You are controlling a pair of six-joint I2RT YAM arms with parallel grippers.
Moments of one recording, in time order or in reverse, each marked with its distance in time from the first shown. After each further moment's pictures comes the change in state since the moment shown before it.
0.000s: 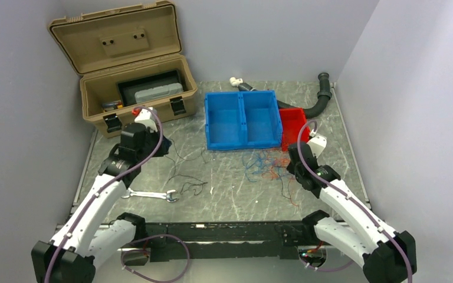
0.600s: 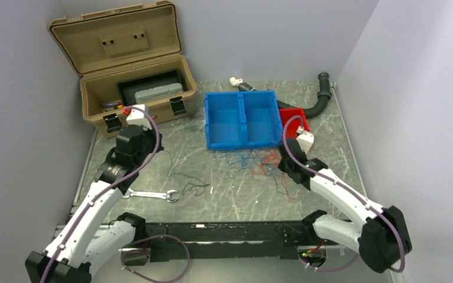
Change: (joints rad) left arm -0.071 -0.026 0.025 0.042 -0.179 0.057; right arm 0.080 0.203 0.034 0.140 -0.105 -0.056
